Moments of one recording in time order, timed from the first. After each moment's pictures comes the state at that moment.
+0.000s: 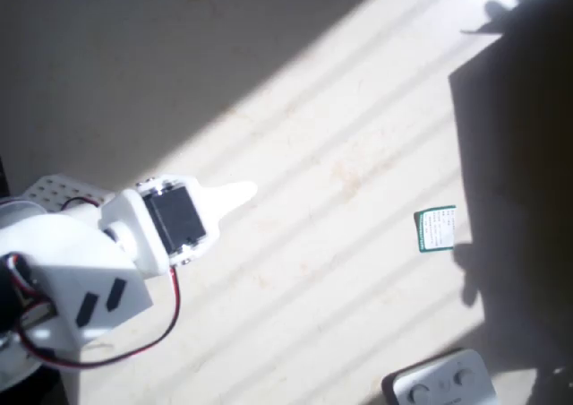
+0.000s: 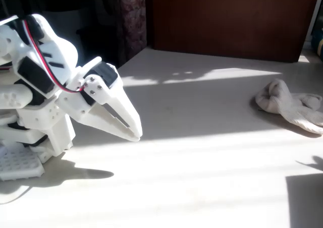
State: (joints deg) arm -4.8 187.2 161.8 68.9 -7.1
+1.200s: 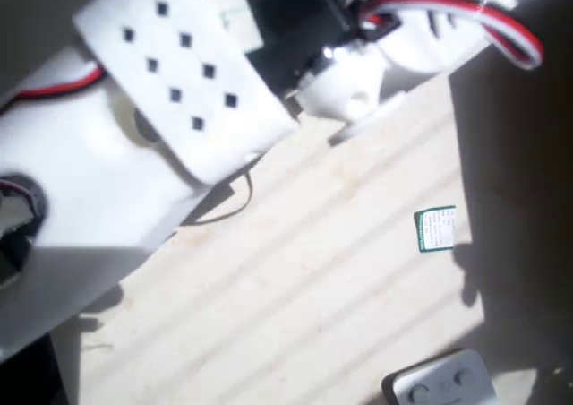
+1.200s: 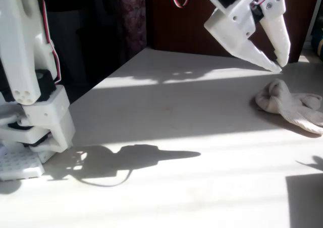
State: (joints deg) arm -21.0 76.0 65.5 56.8 -6.5
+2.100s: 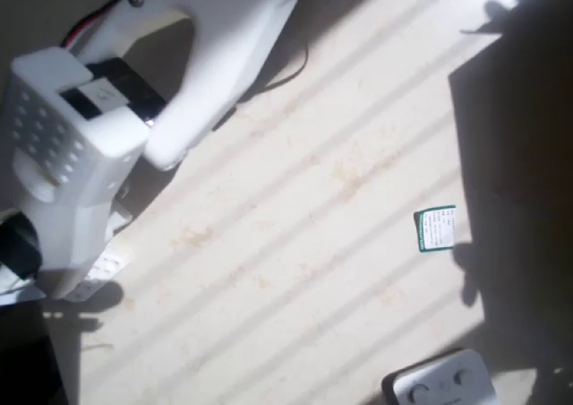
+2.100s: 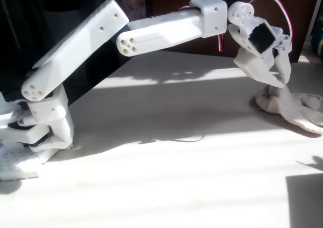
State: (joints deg) arm -30.8 35.5 23.5 57.0 -6.4
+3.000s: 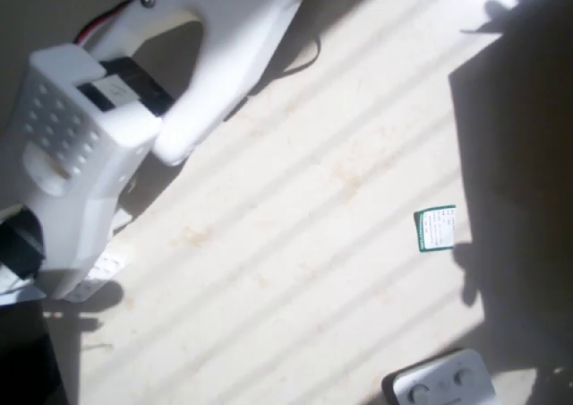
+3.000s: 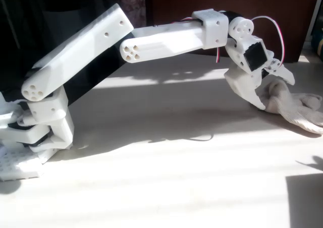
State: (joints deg) arm -30.8 30.9 23.2 65.3 -6.4
